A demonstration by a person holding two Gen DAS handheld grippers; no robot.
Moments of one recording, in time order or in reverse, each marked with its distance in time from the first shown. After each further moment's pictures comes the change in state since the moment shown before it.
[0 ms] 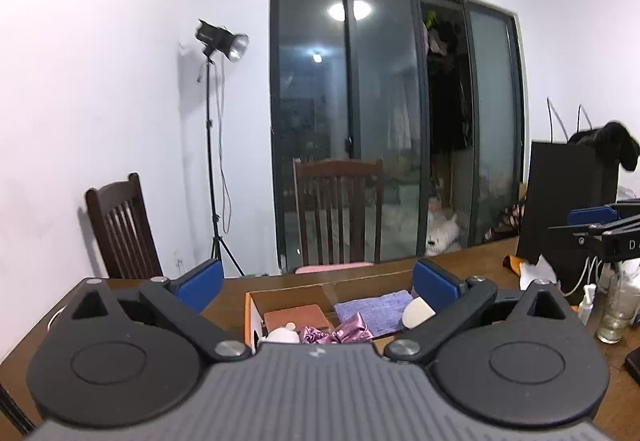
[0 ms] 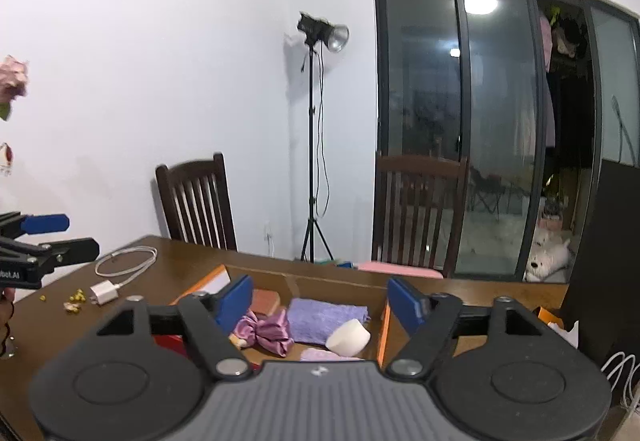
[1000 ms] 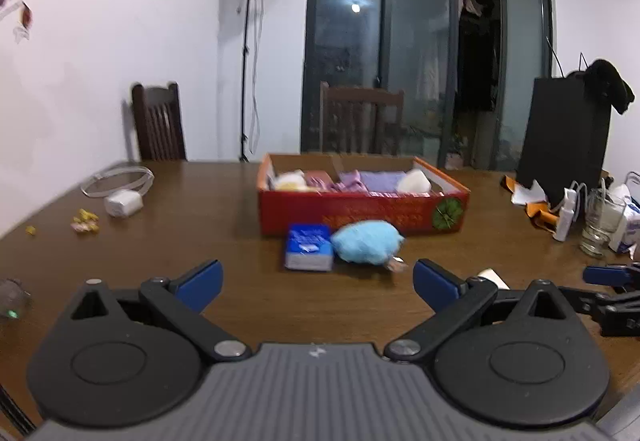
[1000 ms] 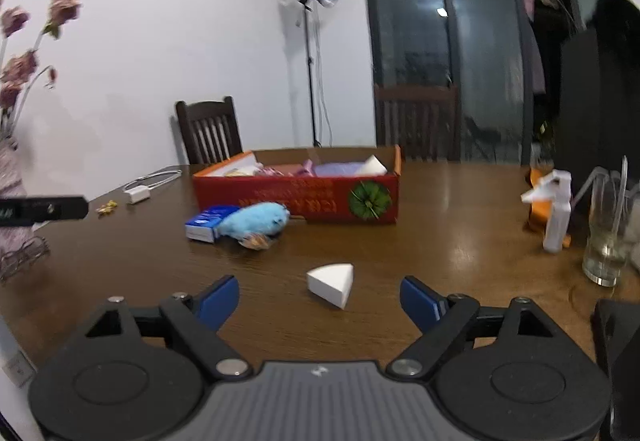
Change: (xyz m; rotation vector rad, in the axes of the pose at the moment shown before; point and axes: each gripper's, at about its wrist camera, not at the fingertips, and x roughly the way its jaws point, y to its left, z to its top) left arm -0.102 -0.026 -0.129 -0.099 0.189 0.063; right arm -0.097 0.039 -0.201 0.094 0.119 0.000
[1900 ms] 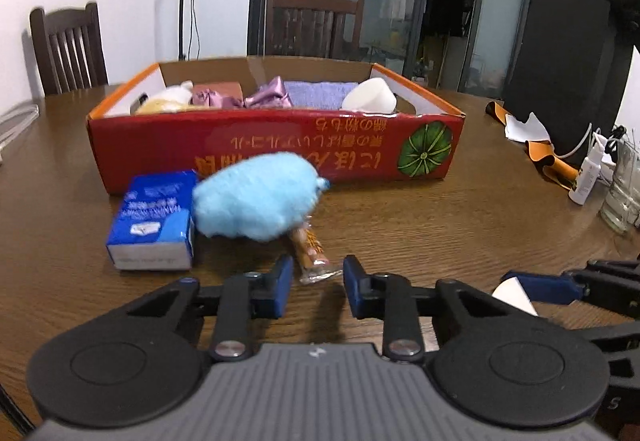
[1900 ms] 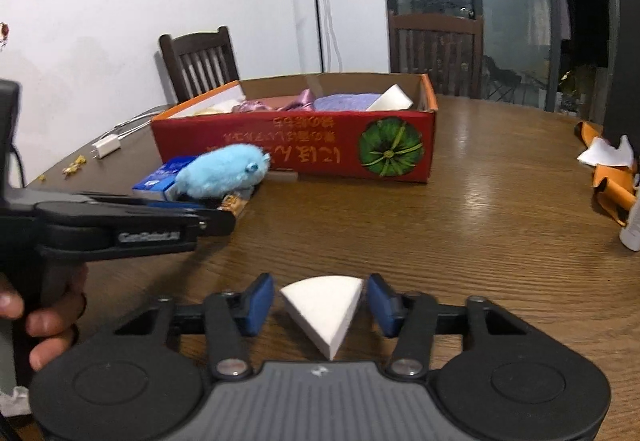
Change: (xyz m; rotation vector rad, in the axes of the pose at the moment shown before) left arm 0.193 -0.063 -0.003 0.006 0.256 -0.122; right arm 0.133 -0.011 0.020 -0.021 0.222 0.051
